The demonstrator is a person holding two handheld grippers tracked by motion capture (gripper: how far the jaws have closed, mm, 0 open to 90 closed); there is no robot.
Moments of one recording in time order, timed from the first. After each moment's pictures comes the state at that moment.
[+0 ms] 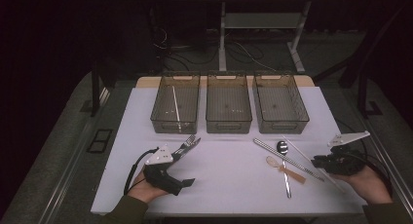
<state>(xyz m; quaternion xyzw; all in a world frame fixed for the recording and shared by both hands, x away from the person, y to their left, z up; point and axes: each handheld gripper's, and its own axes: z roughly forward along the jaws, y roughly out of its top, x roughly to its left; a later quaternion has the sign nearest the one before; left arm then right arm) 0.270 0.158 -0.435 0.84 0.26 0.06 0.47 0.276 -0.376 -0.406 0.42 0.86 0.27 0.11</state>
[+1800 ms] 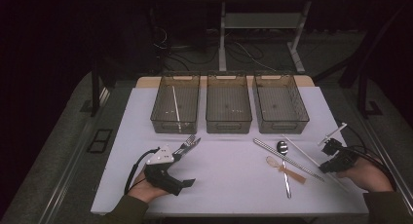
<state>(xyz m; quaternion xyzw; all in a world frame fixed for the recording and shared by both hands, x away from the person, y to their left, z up) 0.271 0.157 -0.437 0.85 0.26 0.06 0.47 0.303 -0.372 -0.414 0.44 0.89 0.10 0.03</state>
